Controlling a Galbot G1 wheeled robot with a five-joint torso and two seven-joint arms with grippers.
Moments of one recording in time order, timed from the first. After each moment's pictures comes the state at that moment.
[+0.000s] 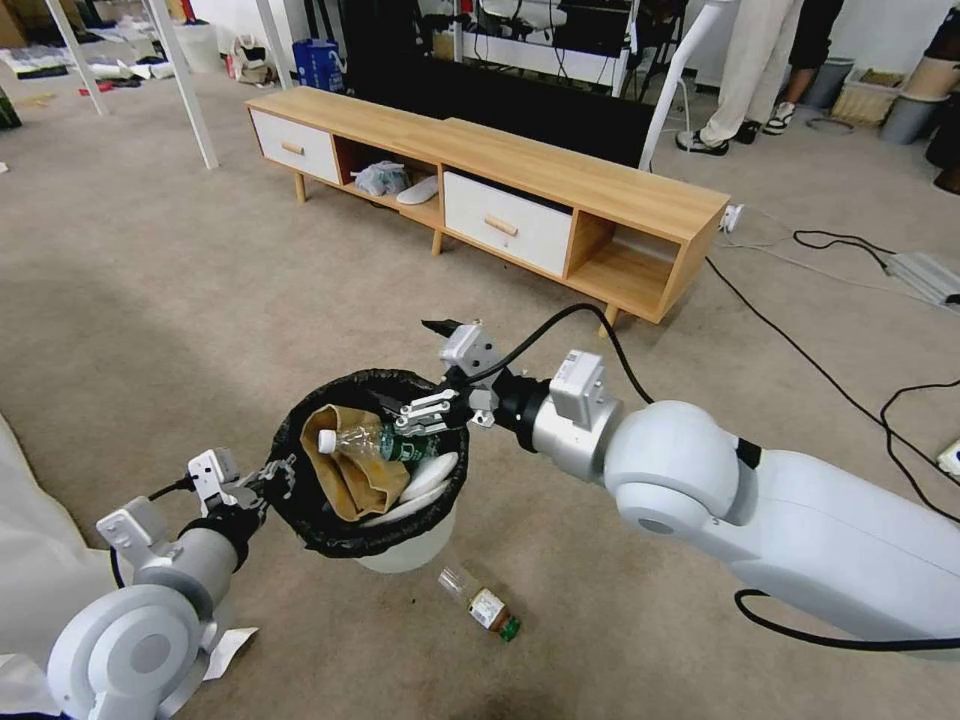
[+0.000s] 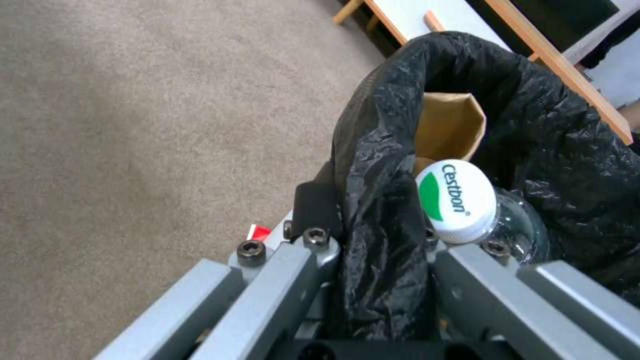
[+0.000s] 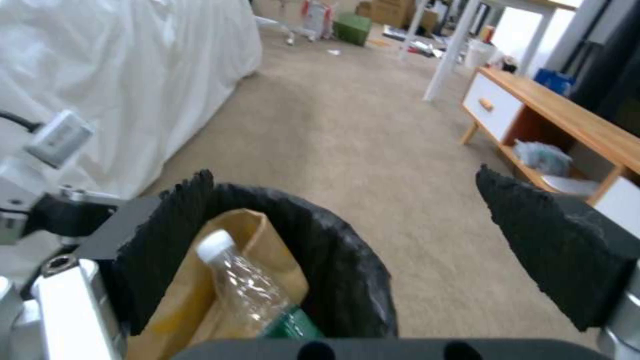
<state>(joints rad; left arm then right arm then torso) 1.47 -1.24 -0.75 -2.27 -1.08 0.55 -0.34 -0.31 0.78 -0.46 2.23 0.85 -0.43 0.20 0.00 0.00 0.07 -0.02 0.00</state>
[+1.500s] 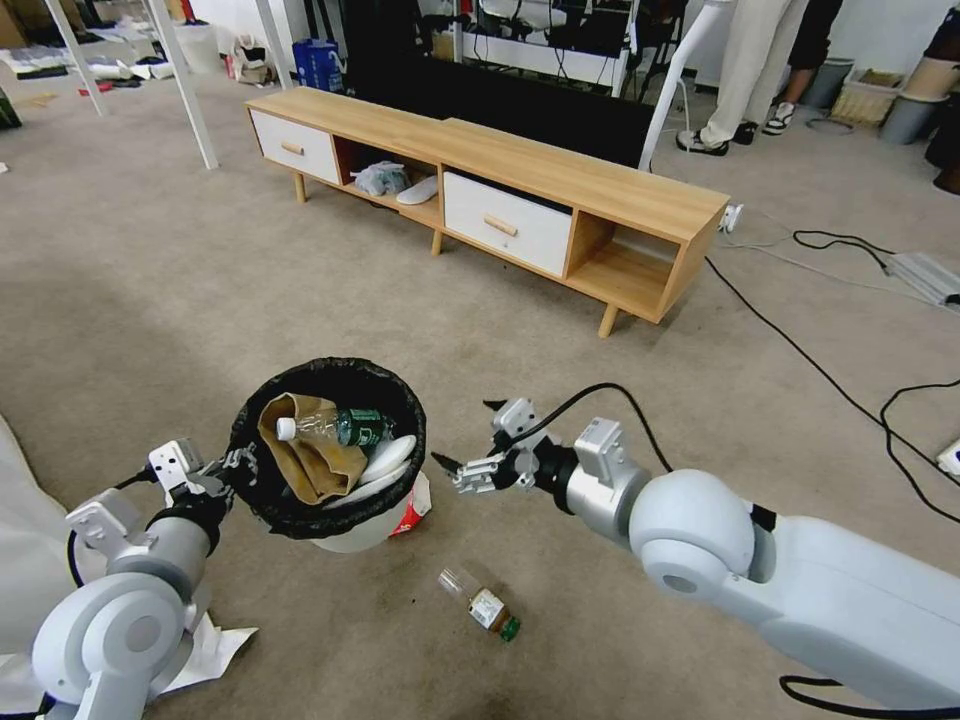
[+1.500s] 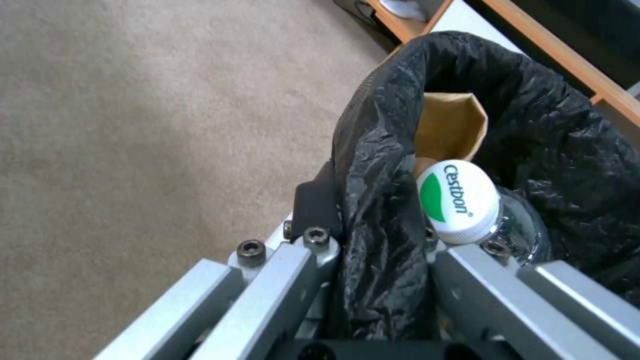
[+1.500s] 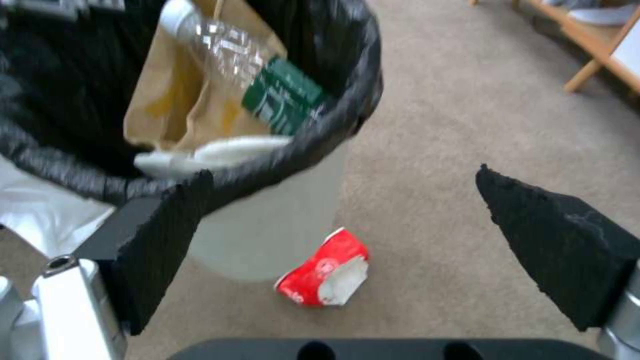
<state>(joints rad) 1.43 -1.24 -0.81 -2.22 -0.98 0.51 -0.33 -0.50 0.72 -0.49 2.19 0.91 -0.47 0.27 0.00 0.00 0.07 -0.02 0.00</state>
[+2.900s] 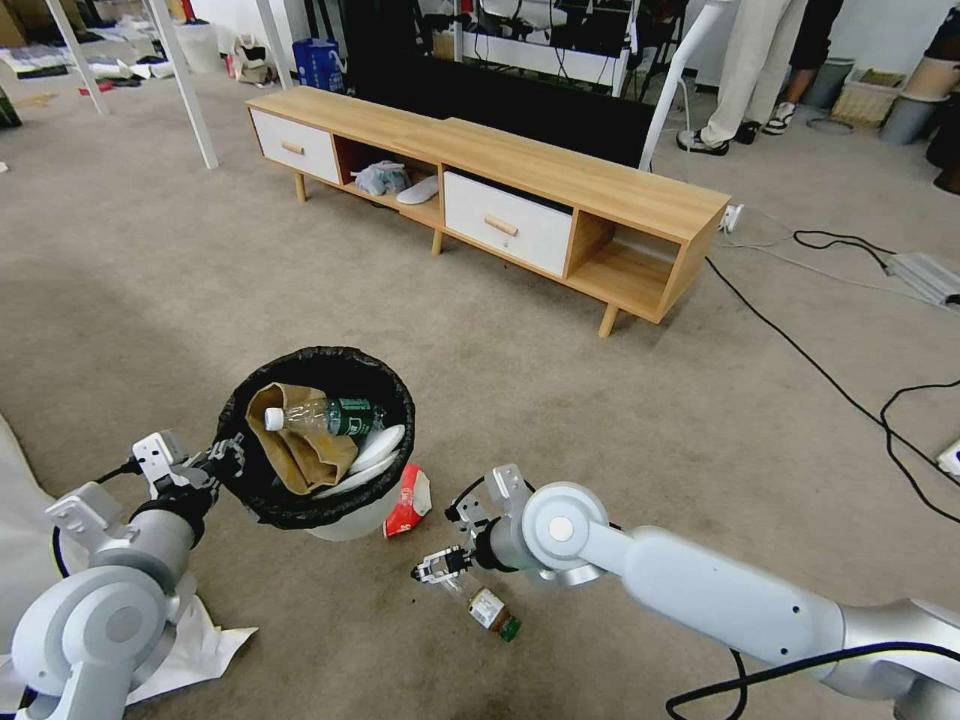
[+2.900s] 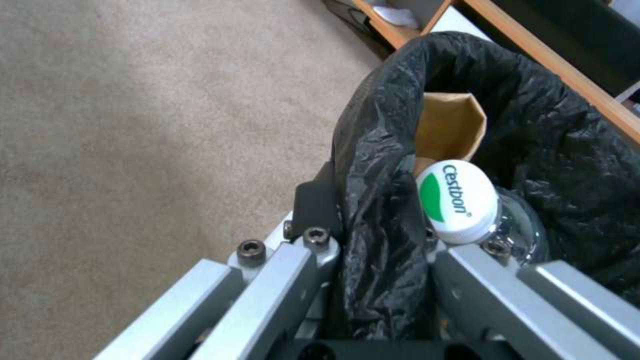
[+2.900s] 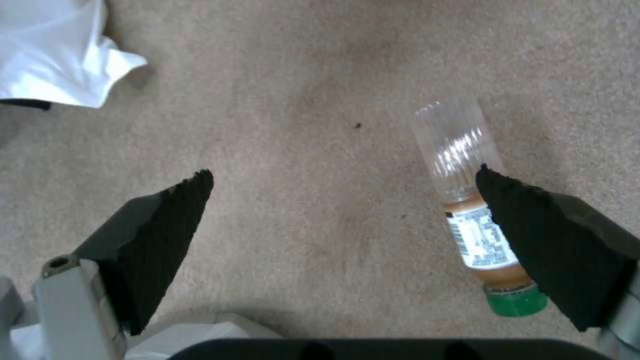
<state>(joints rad) 1.42 -1.22 -0.85 -2.18 -1.00 0.51 -0.27 -0.45 1.01 -0.67 1.76 1.73 -0.74 0.68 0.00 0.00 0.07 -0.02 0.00</state>
